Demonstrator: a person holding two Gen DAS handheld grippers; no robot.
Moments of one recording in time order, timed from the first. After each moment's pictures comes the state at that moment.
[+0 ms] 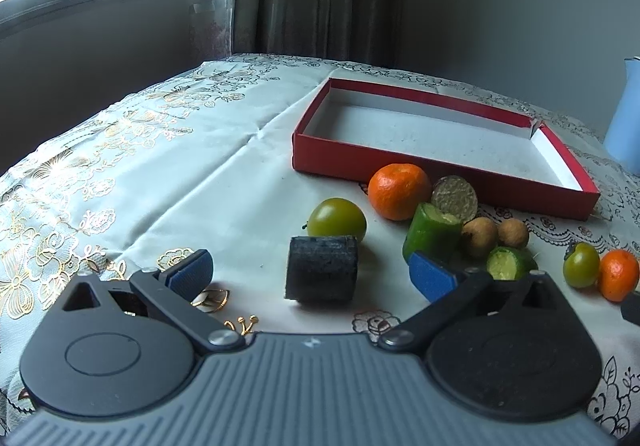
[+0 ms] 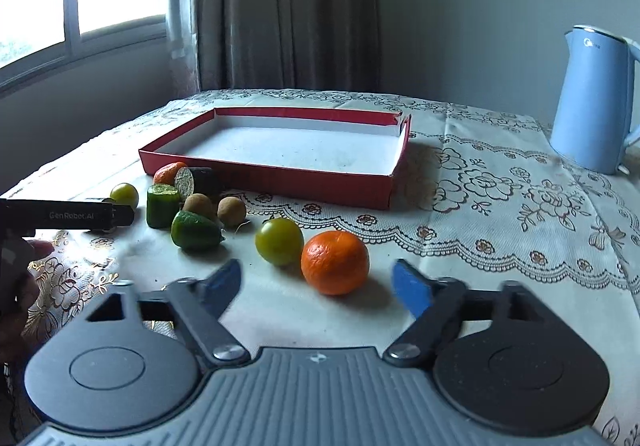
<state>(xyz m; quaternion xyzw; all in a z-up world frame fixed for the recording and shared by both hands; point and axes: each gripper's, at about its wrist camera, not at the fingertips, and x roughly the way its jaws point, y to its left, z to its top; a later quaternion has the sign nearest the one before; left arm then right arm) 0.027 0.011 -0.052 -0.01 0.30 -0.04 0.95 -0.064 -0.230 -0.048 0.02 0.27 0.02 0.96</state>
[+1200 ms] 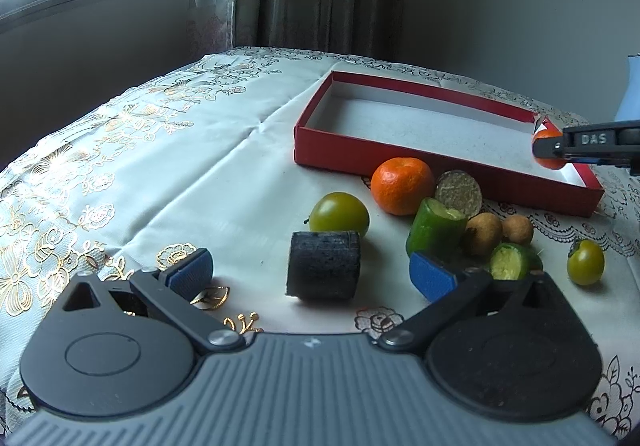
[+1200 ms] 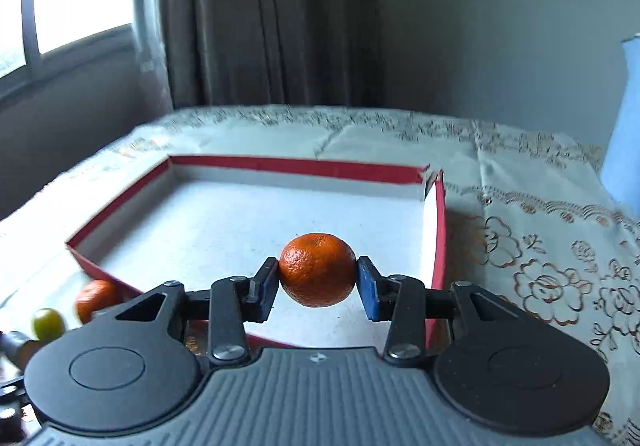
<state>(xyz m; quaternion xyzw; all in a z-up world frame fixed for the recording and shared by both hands) 0.033 0.009 -0.054 -0.01 0.30 -0.04 0.95 0.104 -0.241 -0.037 0.04 0.29 0.01 0.96</state>
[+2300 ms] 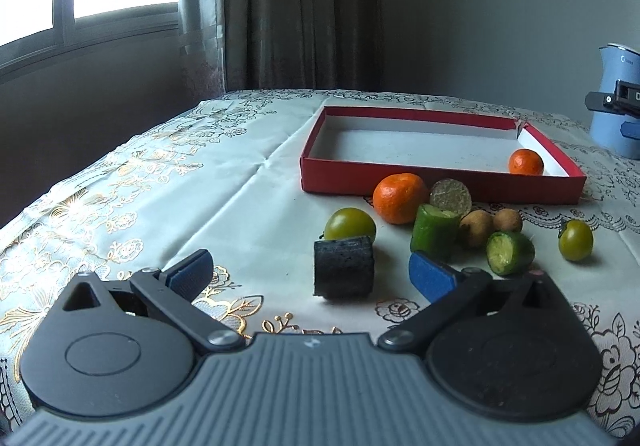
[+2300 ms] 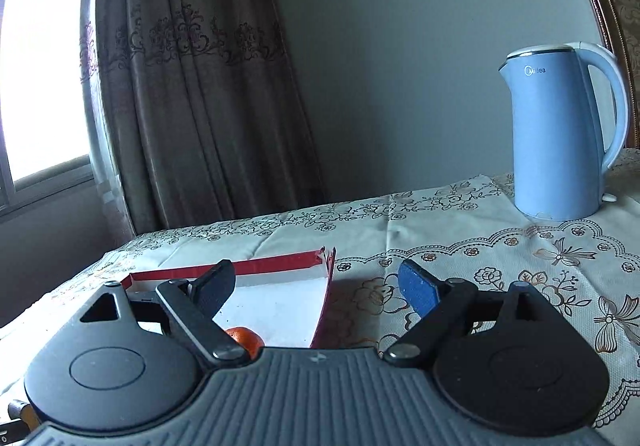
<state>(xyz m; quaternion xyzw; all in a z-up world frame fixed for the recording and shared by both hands) 0.003 0.021 -0.048 0.04 0.24 -0.06 0.97 0.023 -0.311 -0.023 0.13 0.11 -0.06 0.98</state>
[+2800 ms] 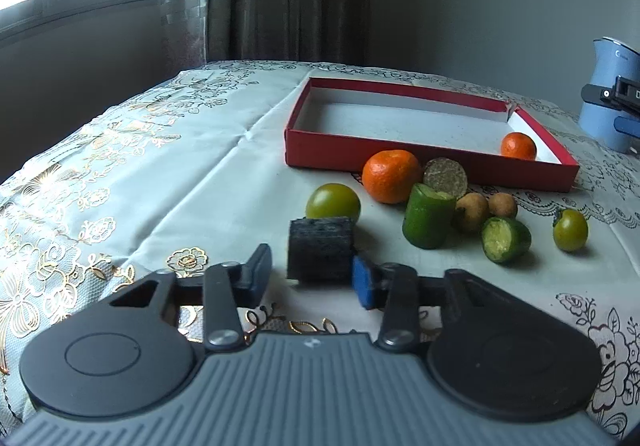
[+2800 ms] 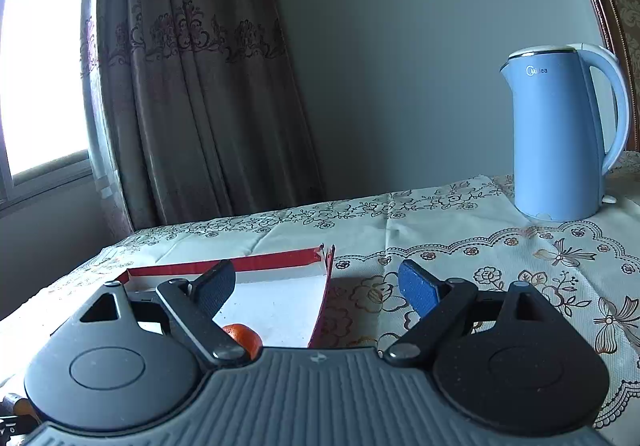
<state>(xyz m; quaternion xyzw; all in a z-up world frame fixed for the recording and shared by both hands) 0.018 0.025 -0.057 0.02 0.28 -0.09 0.95 0.024 -0.309 -0.024 0.12 0.12 -0.06 0.98</state>
